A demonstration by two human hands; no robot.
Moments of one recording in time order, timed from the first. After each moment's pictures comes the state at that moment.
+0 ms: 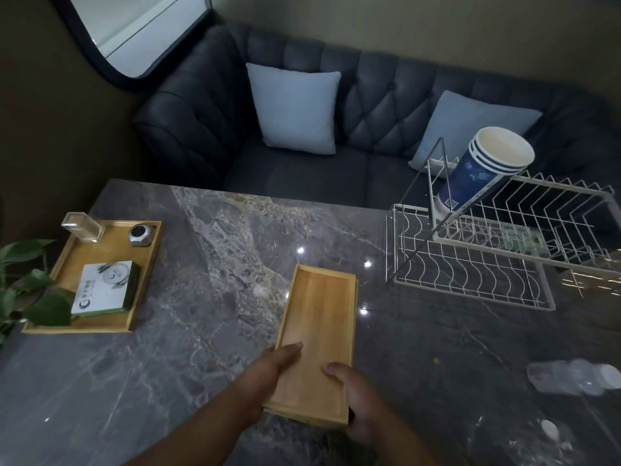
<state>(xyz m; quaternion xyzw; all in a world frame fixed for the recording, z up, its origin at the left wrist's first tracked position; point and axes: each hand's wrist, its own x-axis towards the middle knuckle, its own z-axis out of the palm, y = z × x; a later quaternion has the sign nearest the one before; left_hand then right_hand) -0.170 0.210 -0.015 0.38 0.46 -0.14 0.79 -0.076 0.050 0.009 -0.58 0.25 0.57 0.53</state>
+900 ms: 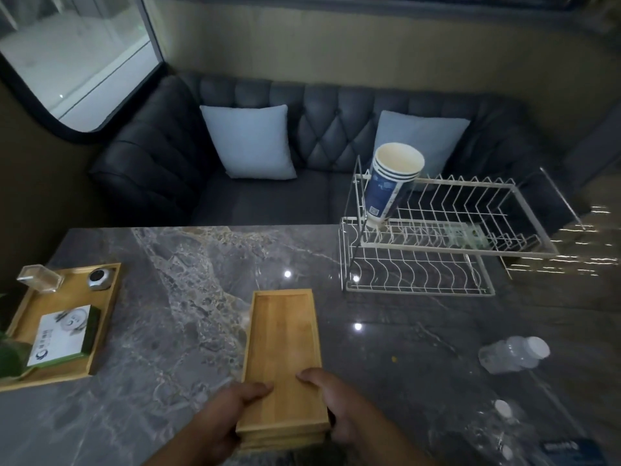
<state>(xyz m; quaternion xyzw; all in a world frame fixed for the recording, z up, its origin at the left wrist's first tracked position) -0.165 0.173 0.023 0.32 0.44 -0.18 0.82 -0.040 0.012 0.029 -0.57 0.24 0.62 0.49</state>
